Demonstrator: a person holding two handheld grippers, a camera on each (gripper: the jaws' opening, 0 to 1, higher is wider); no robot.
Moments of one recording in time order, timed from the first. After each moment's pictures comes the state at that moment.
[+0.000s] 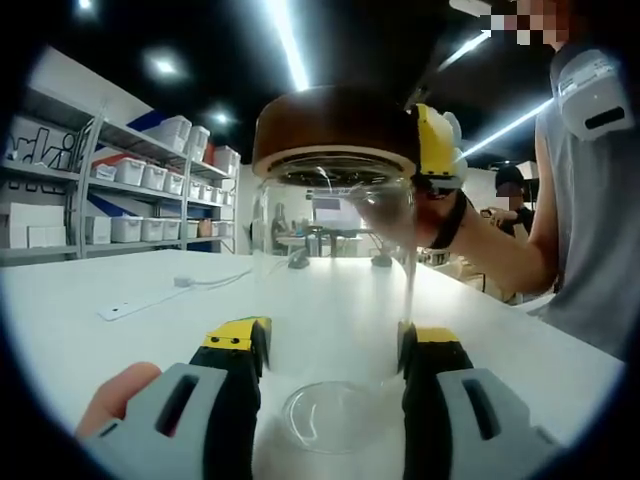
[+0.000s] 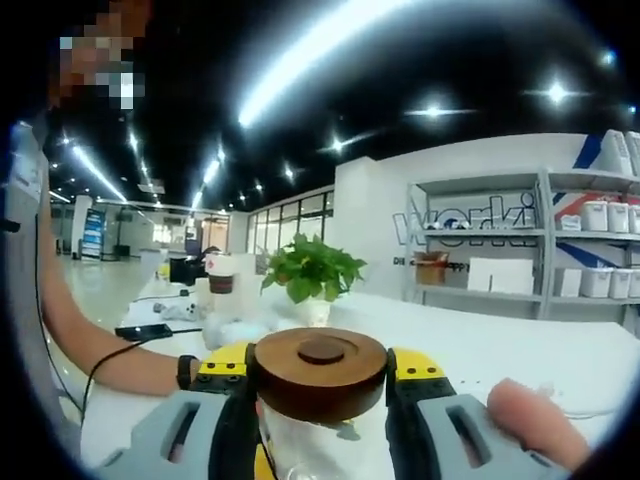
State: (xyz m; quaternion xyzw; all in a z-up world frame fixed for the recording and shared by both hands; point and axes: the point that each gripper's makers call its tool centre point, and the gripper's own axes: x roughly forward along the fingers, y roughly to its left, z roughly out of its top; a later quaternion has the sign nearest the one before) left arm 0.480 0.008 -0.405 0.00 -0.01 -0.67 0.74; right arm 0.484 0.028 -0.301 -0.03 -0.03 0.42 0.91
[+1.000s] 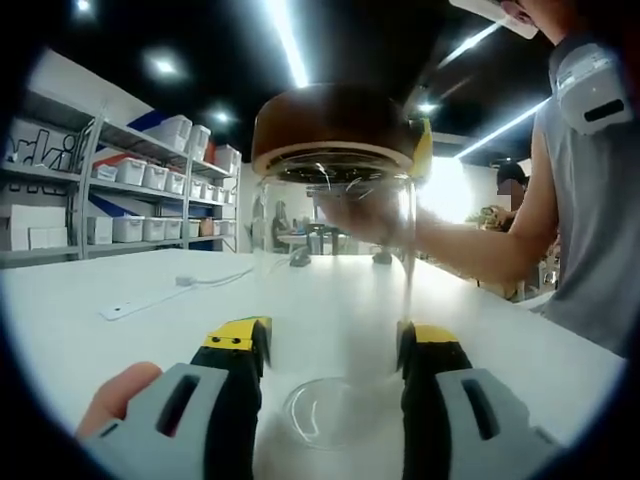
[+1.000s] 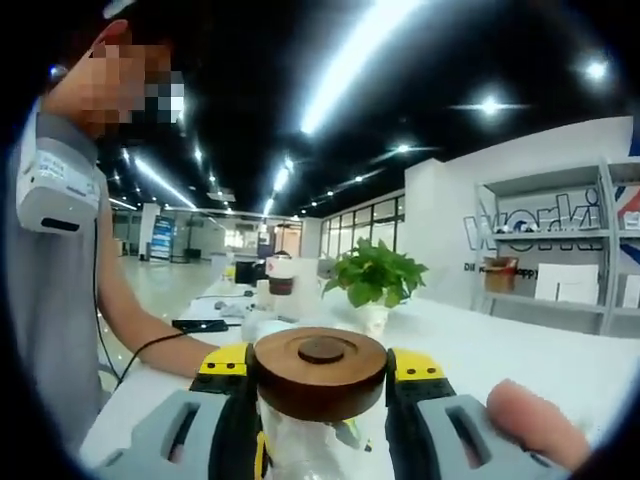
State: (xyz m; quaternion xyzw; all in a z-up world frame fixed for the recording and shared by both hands) left arm 0.487 0.010 -0.408 0.00 -0.01 -0.67 0.74; right arm 0.485 0.032 -0.301 -0.03 -0.03 0.57 0.82
